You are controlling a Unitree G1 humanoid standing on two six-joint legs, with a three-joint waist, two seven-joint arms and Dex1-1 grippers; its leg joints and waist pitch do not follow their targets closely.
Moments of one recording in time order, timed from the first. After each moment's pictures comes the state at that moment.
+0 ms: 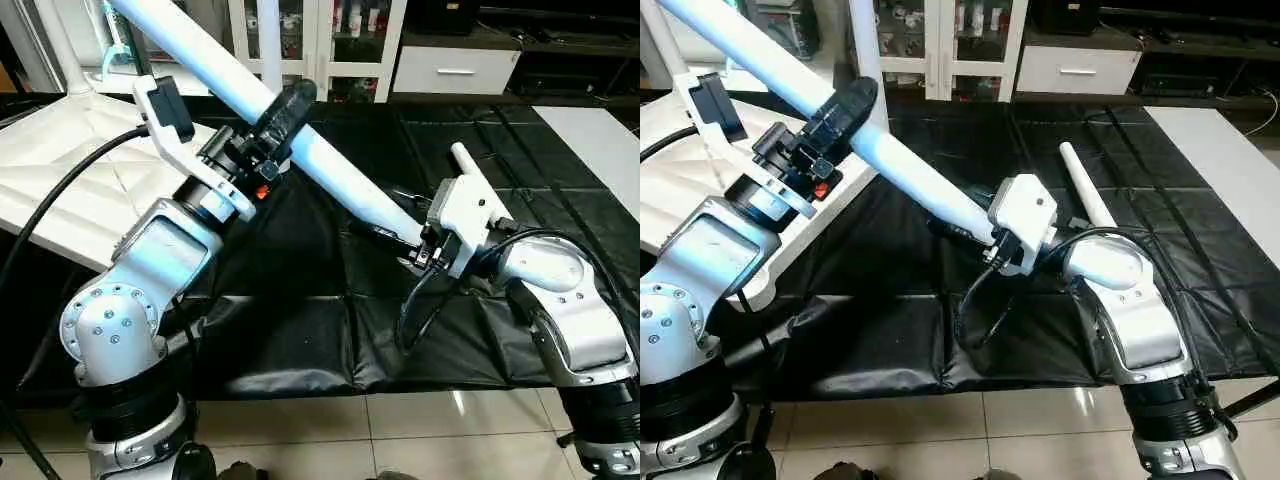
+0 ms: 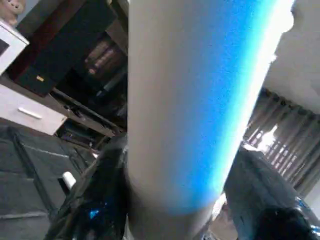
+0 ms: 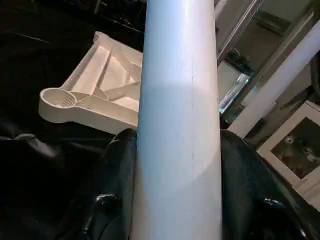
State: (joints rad) left arm -0.53 0.03 0.32 -0.38 -1.11 0.84 -0.07; right arm -0.42 -0.42 0.12 -0.08 0.19 0.08 0.84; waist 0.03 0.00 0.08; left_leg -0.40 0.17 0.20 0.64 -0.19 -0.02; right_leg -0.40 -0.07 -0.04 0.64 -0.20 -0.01
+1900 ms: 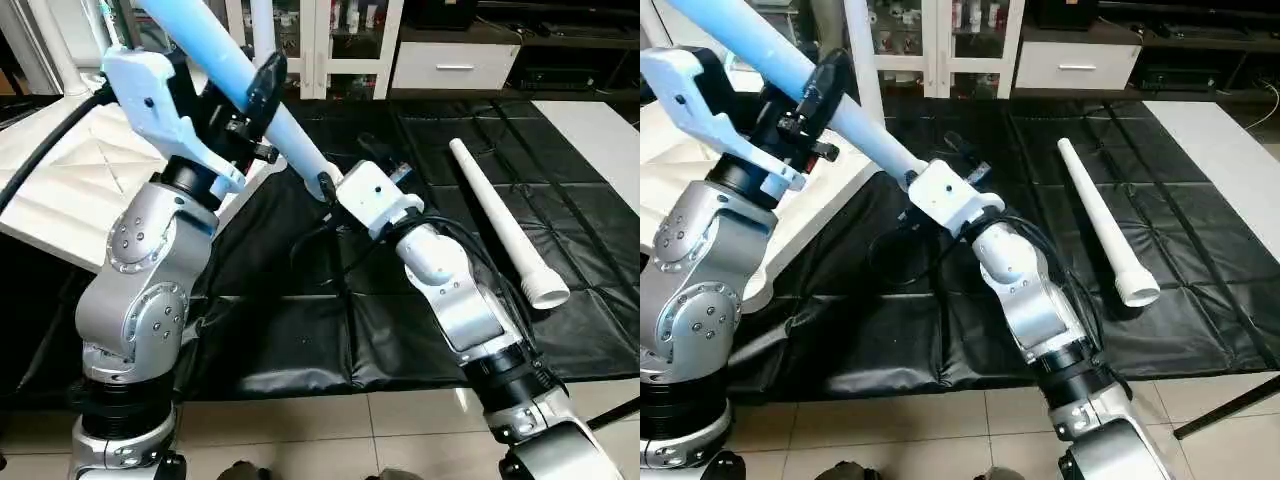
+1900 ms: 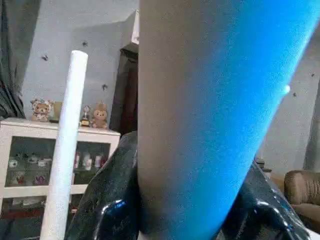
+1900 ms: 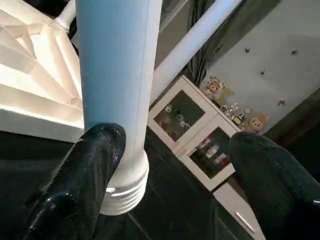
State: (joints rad) left arm -0.51 0.15 0.06 -0.39 -0.47 0.38 -0.14; right arm -0.59 -0.14 0.28 0.23 -0.34 -0.01 0.18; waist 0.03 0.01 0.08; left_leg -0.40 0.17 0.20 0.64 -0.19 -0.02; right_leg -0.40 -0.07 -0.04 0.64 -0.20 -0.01
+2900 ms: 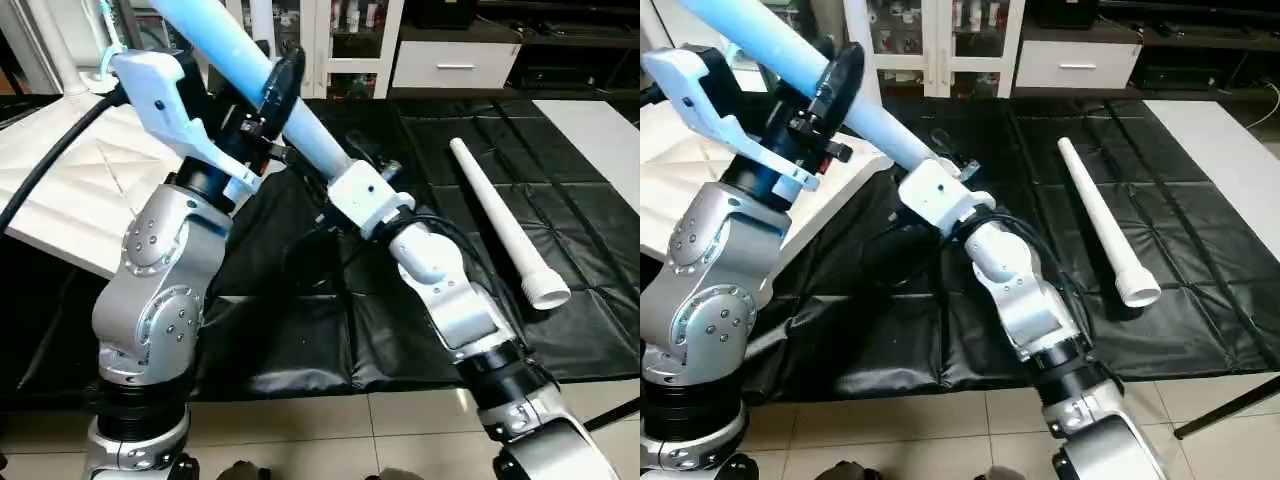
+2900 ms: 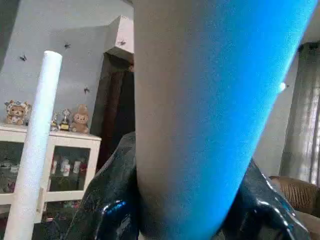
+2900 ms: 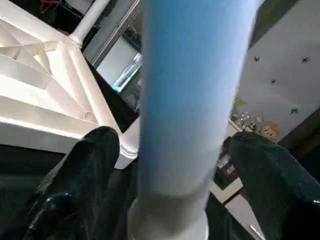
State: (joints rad) left arm -0.51 0.11 0.04 -0.39 -0.48 0.36 -0.17; right arm -0.61 -0.12 0.28 0.29 -0.32 -0.05 0.20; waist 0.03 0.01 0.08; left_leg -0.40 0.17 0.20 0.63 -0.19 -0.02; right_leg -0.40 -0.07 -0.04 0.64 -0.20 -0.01
